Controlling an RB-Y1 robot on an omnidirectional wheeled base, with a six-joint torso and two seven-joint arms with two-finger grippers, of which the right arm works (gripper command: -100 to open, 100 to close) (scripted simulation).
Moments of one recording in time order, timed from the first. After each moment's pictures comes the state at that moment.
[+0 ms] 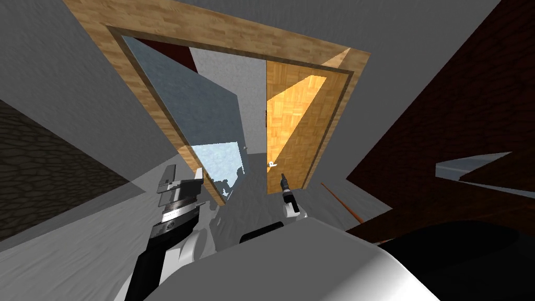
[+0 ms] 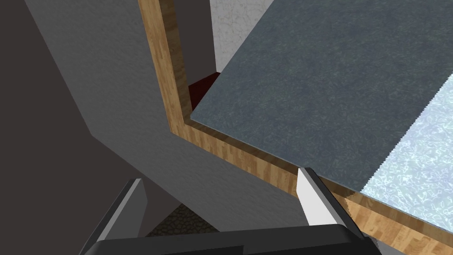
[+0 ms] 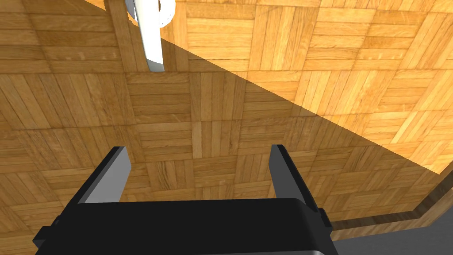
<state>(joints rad) -0.03 -0.06 0.04 -0.92 -0.26 -0.75 0.18</state>
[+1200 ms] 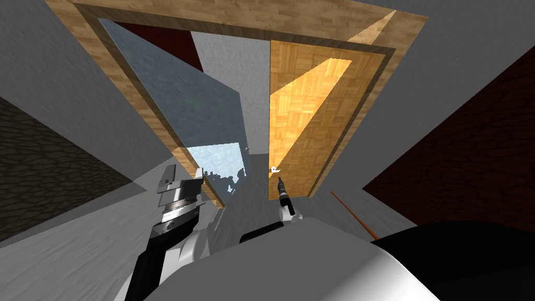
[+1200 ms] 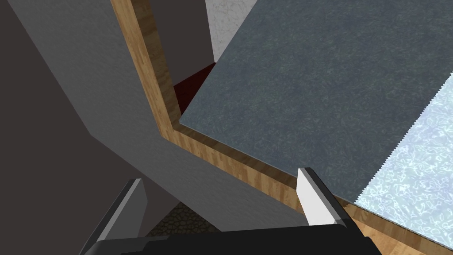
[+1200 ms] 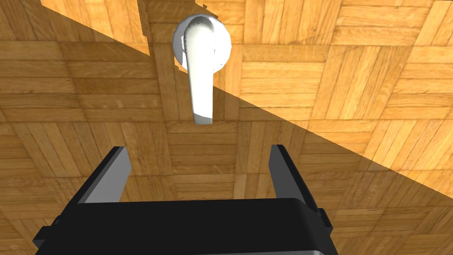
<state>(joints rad) -0.12 0.00 0.04 -0.69 -0.30 -0.79 0.21</state>
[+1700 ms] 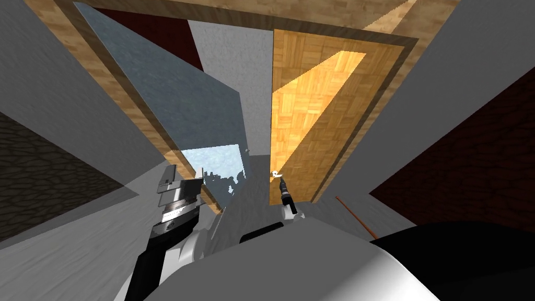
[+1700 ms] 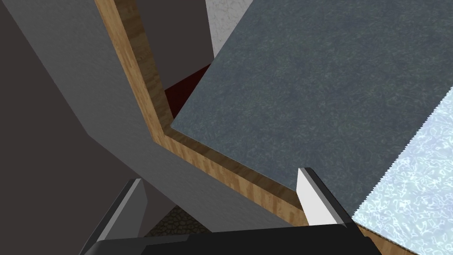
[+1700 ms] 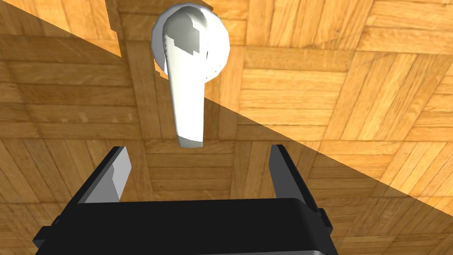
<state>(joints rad) -0.13 -0.04 0.03 -0.67 -0.30 -0.80 0.21</state>
